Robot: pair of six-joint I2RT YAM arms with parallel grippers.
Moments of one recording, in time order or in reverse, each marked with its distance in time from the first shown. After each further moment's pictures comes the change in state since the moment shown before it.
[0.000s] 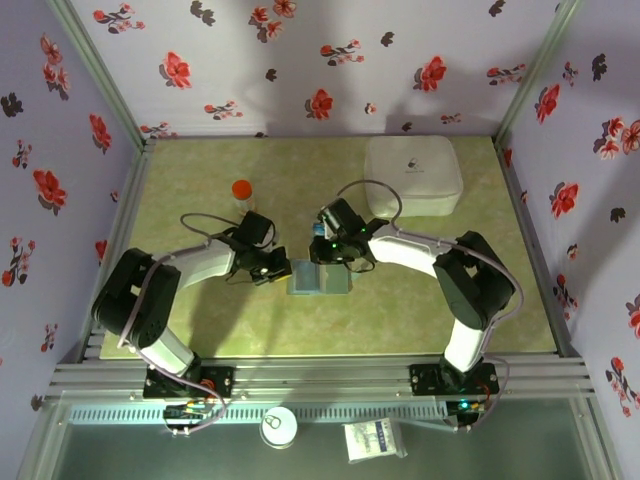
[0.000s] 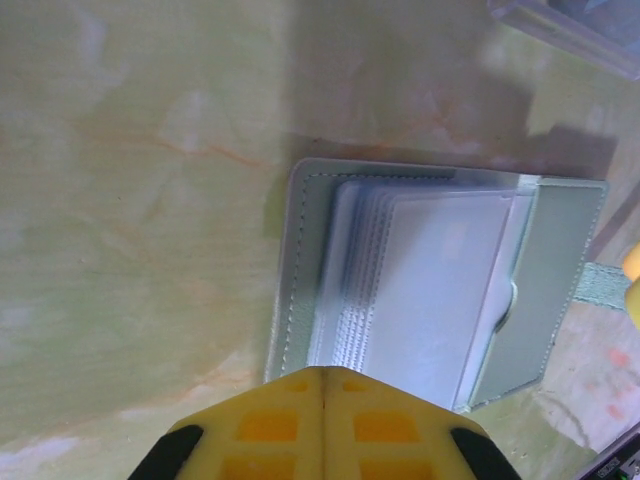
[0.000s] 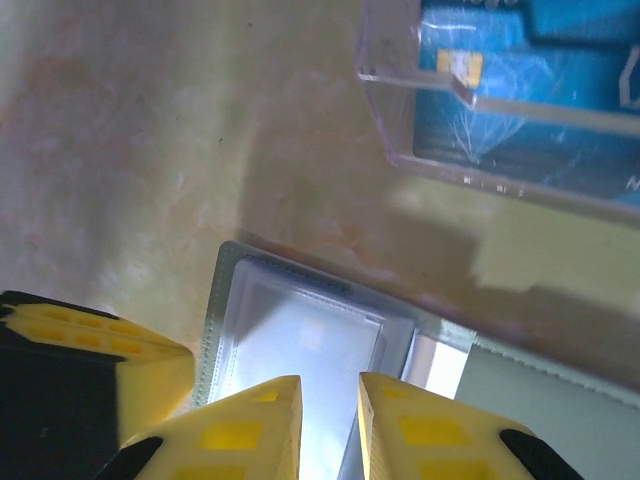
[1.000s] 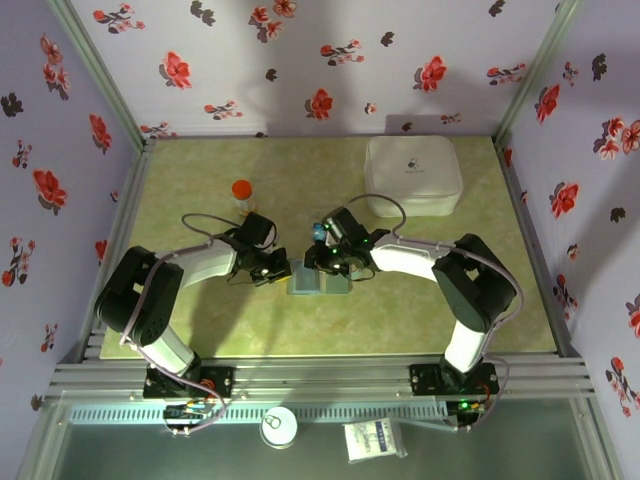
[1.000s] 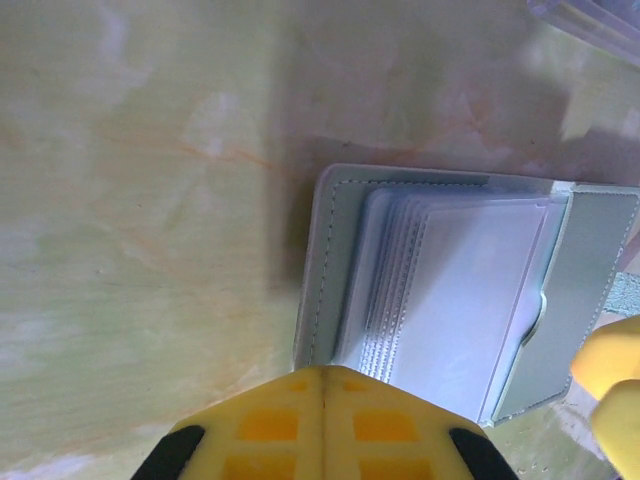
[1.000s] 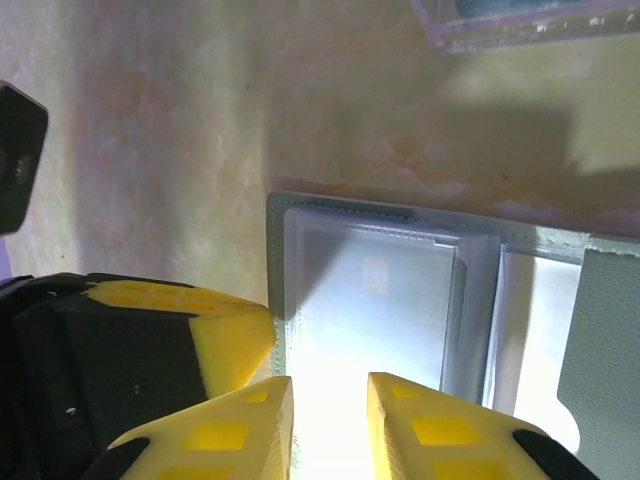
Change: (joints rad) left arm -0.005 0.013 0.000 0.002 -0.027 0.000; right arm 0.022 -0.011 -0.095 0.137 -0.131 0.245
